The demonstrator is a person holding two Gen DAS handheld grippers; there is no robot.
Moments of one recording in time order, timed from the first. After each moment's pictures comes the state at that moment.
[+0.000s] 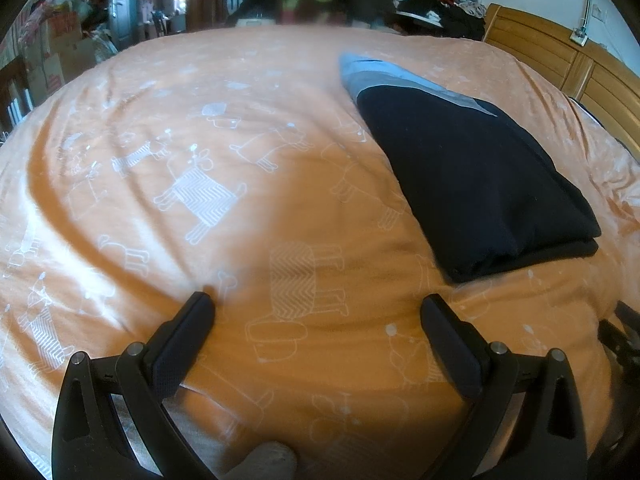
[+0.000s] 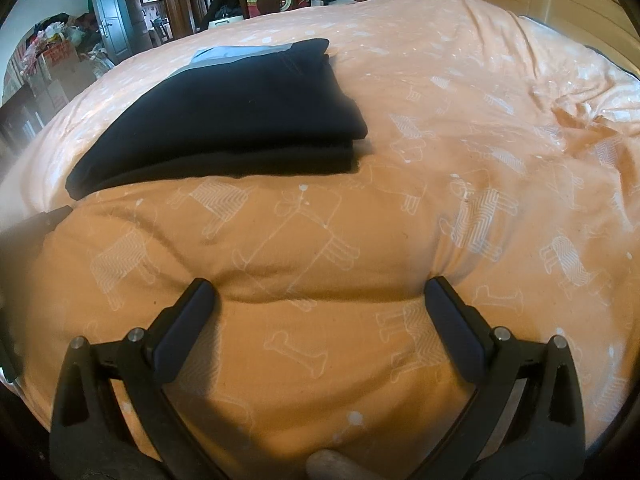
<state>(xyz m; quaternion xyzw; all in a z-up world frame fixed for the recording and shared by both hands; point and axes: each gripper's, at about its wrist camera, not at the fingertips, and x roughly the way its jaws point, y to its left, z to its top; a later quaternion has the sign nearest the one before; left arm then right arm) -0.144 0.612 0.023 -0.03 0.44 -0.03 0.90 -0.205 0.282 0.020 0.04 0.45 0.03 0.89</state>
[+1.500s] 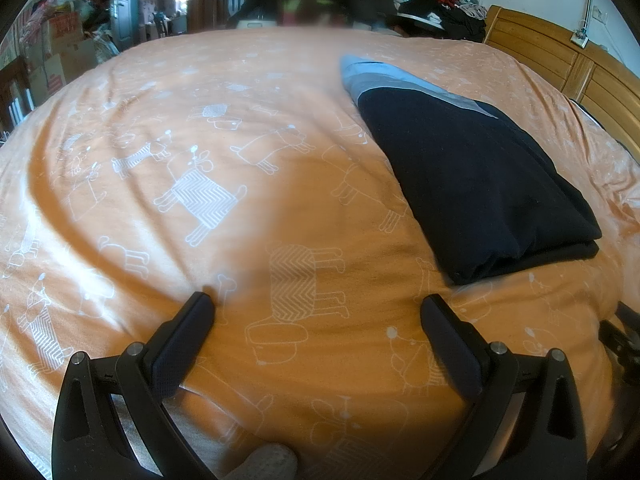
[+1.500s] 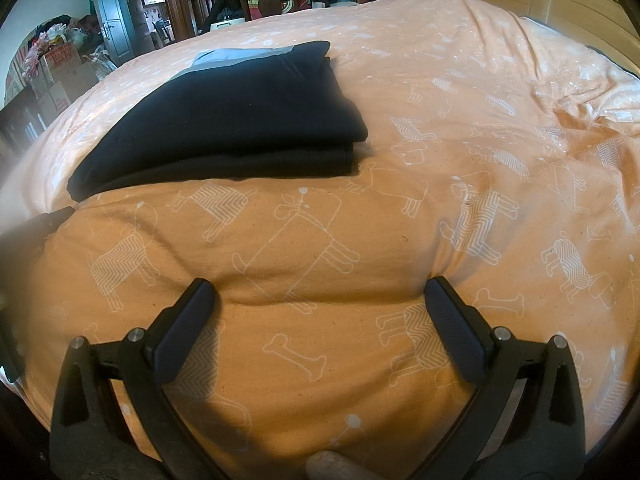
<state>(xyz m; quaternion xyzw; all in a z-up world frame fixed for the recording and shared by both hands) -0.142 0.611 0.024 -0.03 0.44 -0.03 0.90 -0.204 0.285 0.019 0.04 0.44 0.03 0.89</state>
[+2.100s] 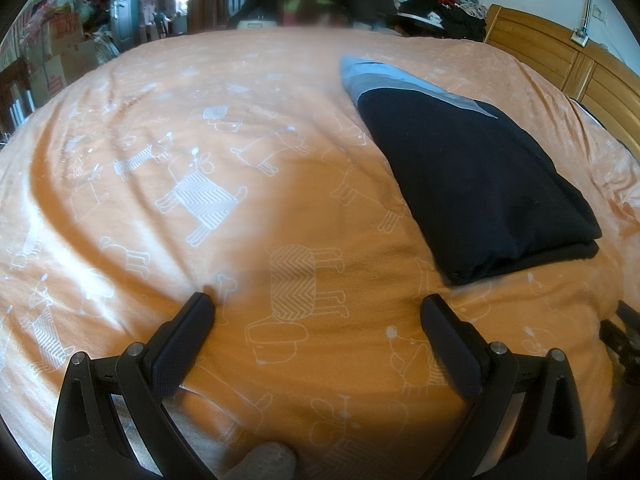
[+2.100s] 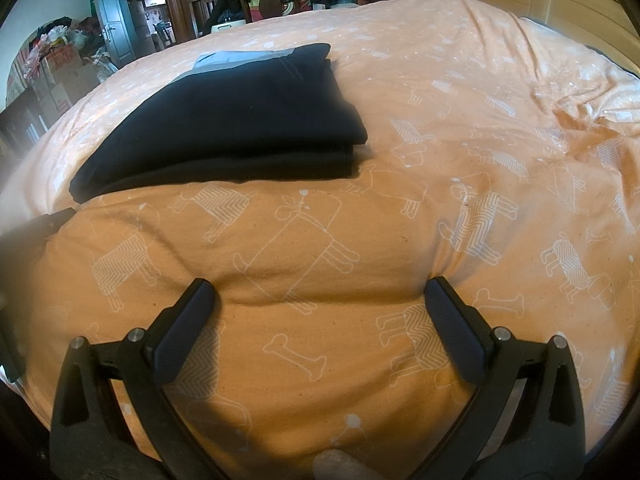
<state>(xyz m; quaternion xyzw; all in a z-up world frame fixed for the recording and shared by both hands) -0.144 0.605 0.026 -0.03 0.44 -0.03 0.90 -0.202 0.283 0.020 0.04 0.44 0.03 0.90</state>
